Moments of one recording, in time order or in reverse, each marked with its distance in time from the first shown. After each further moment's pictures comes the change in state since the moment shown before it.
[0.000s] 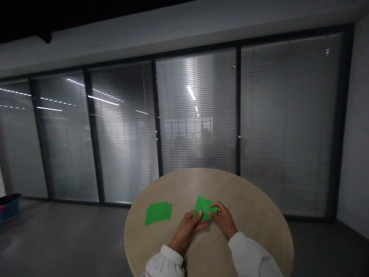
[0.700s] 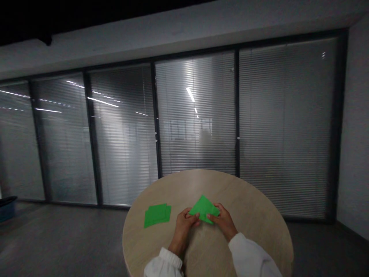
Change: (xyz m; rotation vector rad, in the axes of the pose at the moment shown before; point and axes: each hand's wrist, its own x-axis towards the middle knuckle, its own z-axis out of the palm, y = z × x) left_hand 0.008 0.005 -0.004 0.064 0.322 0.094; right_hand 0.002 0.002 -0.002 -0.016 0.013 0.100
